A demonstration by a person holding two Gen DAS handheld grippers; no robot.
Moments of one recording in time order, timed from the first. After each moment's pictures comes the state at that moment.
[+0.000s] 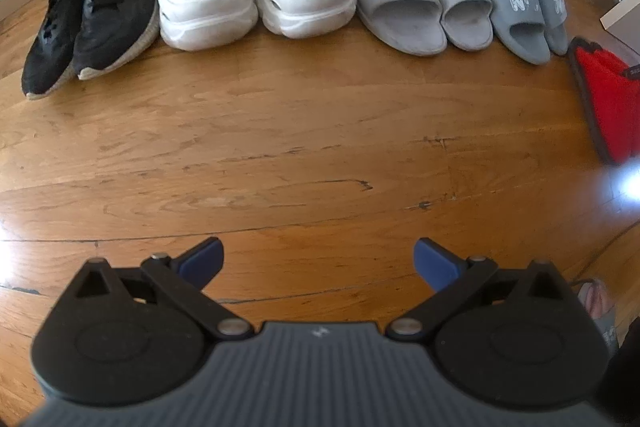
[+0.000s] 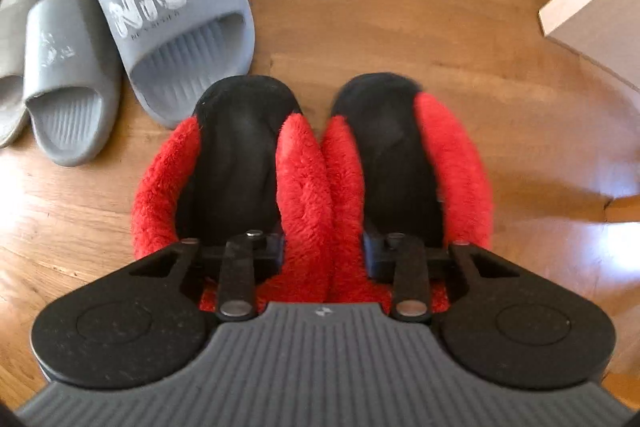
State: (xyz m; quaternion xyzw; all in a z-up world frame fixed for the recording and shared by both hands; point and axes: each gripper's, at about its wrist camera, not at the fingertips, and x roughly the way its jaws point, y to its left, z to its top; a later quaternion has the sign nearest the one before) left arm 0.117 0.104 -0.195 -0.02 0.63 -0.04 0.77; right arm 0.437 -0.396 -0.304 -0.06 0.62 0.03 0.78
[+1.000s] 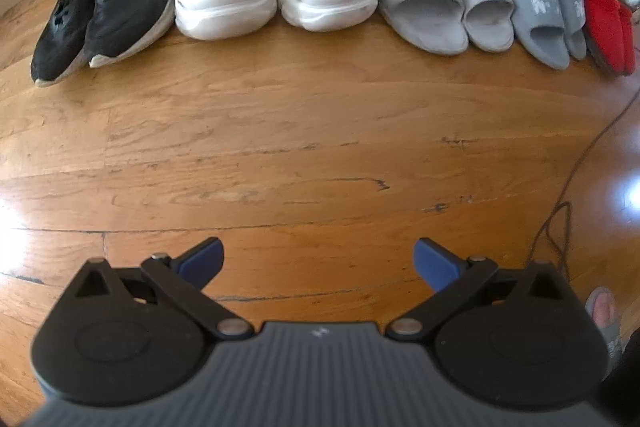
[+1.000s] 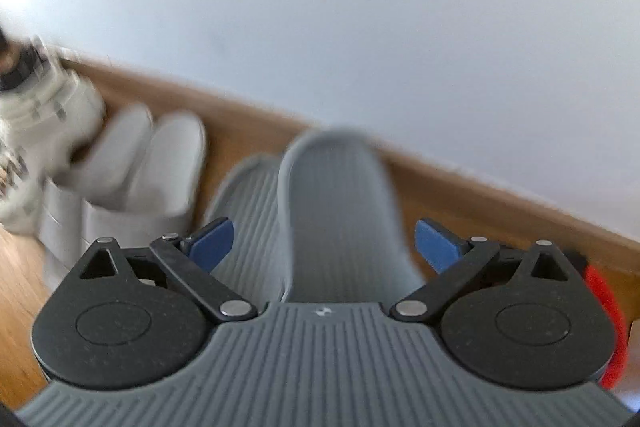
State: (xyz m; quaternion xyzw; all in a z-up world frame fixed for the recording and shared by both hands) left arm 0.117 0.106 -0.195 -0.03 0.63 -0.02 0.78; right arm 0.590 -0.235 -0.302 -0.14 0.51 0.18 0.83
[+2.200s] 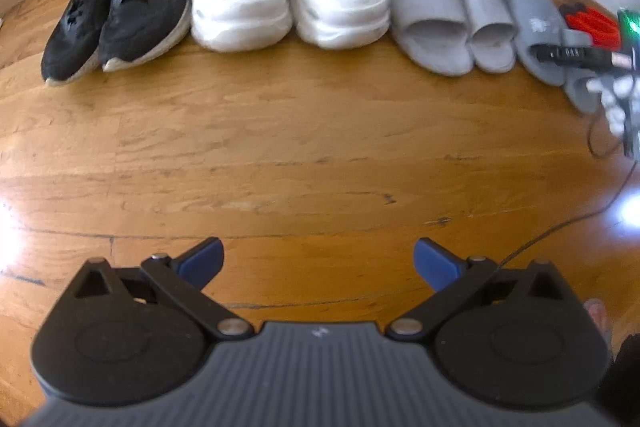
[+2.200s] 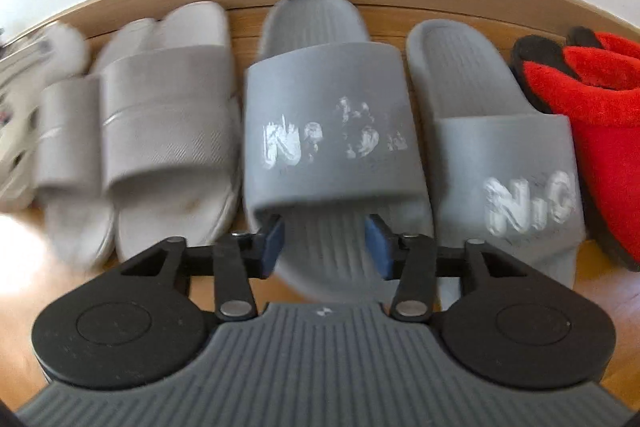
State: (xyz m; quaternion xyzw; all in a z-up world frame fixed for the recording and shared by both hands) left arm 0.110 0.125 -0.184 -0.04 0.61 -0.02 0.79; right arm 0.413 -0.236 -0.313 -0.02 0.51 0.11 0.86
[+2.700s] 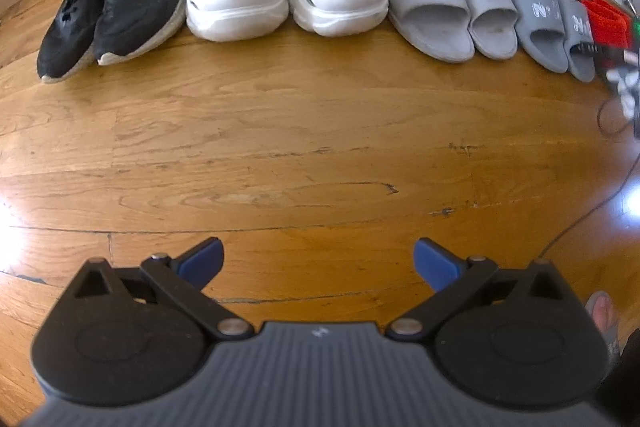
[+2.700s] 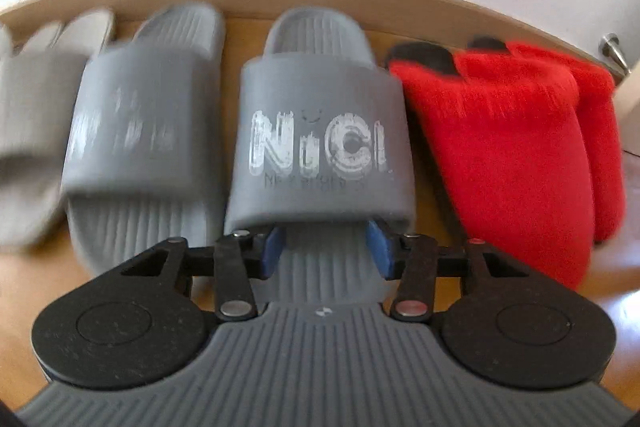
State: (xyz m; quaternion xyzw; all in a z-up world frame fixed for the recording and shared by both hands) left arm 0.119 0.116 -0.198 -0.04 0.63 -0.01 0.78; right arm 0.428 -0.320 -0.325 -0.06 0.49 0.03 0.87
